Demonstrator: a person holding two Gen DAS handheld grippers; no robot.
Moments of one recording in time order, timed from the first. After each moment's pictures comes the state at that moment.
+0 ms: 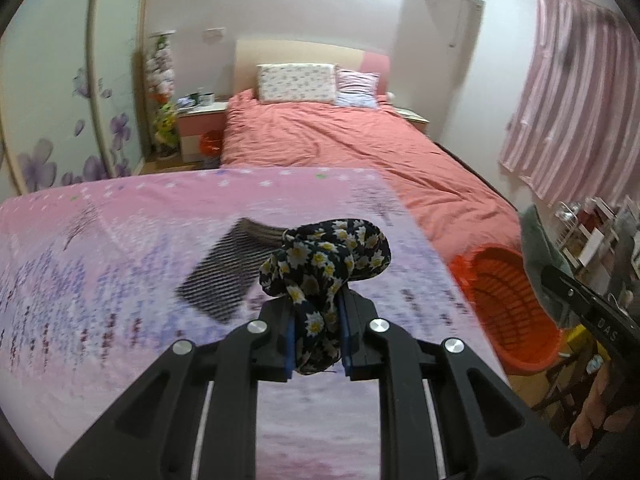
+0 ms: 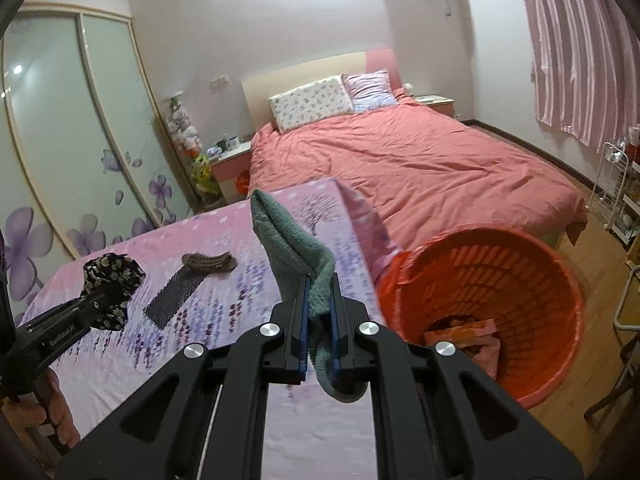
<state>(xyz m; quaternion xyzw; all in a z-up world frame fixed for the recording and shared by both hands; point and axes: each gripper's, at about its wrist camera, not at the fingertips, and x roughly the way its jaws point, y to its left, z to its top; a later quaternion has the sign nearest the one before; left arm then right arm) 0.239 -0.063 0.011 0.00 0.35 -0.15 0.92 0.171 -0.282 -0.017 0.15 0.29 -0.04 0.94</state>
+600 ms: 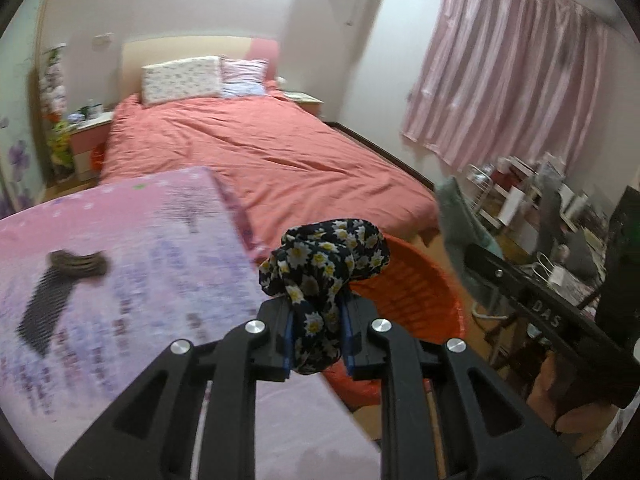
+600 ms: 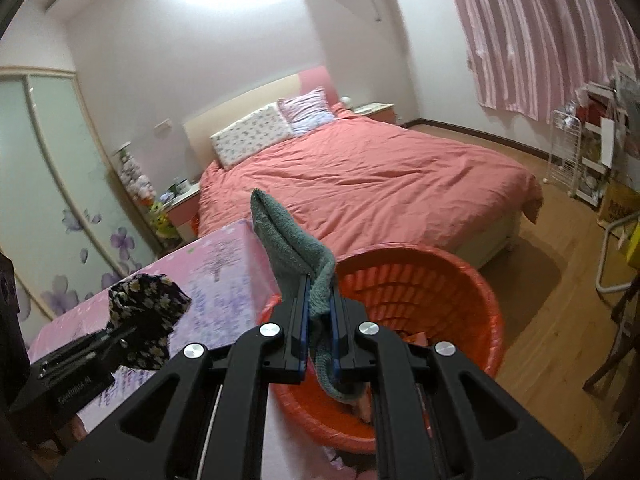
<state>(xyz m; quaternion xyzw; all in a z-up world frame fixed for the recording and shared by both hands) 0.229 -0.247 -0.003 0.01 0.35 -0.33 0.87 0.153 -0.401 -0.034 0.21 0.26 -0.13 0.93</state>
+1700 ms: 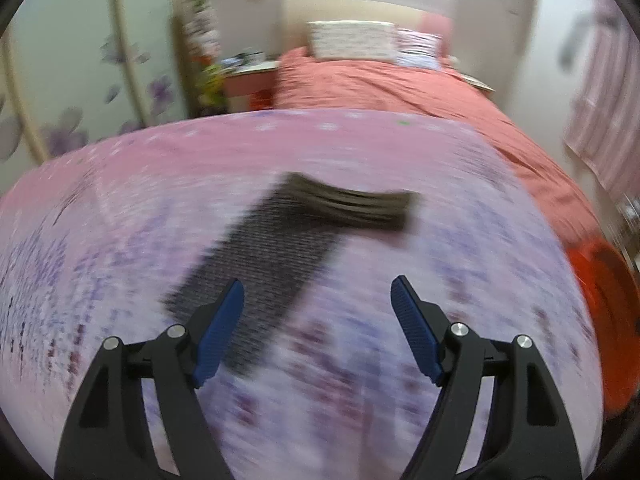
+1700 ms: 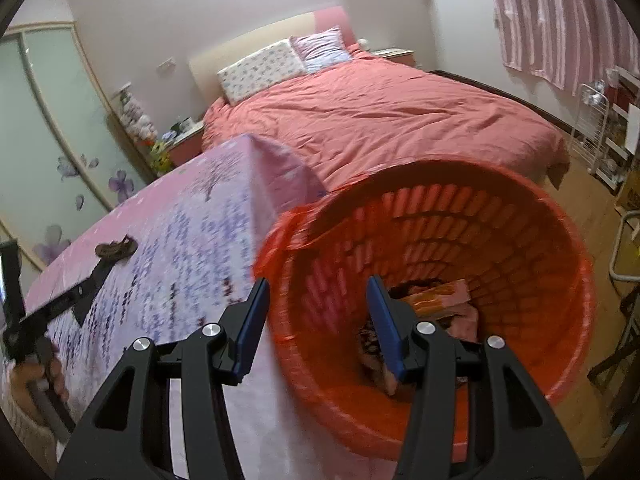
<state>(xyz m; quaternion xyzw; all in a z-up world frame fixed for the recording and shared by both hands) 0.364 -0.031 -0.103 0.01 0.42 -0.02 0.91 0.206 -0.352 -0.106 0.20 0.36 -0.08 0.91</state>
